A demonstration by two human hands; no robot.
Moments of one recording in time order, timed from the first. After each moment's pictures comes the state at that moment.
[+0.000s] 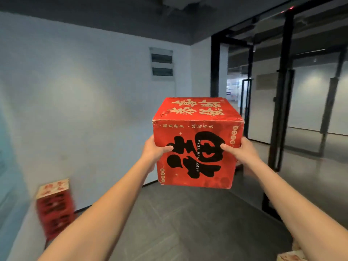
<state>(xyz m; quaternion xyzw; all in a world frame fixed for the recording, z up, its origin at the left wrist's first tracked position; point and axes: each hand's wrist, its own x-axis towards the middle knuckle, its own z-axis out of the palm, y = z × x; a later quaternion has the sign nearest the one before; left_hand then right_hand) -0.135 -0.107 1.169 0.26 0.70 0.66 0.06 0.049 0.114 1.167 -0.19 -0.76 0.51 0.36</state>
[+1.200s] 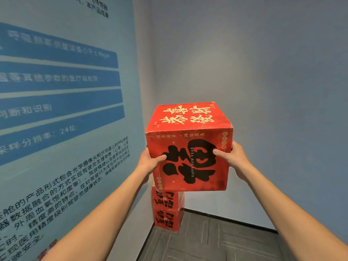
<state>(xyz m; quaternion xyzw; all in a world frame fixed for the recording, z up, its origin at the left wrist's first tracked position) -0.893 -0.409 1.091 -0.12 0.76 0.60 -0.20 -0.981 -0.133 1.096 0.13 -0.77 0.62 0.05</state>
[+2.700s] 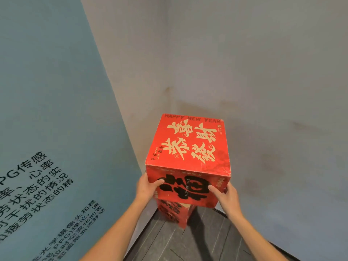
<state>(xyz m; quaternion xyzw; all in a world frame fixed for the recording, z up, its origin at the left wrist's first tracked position) -1.486 -0.618 0.769 -0.39 0.74 0.54 -0.11 -1.602 -0.356 0.770 0.08 -0.77 0.61 -0.18</state>
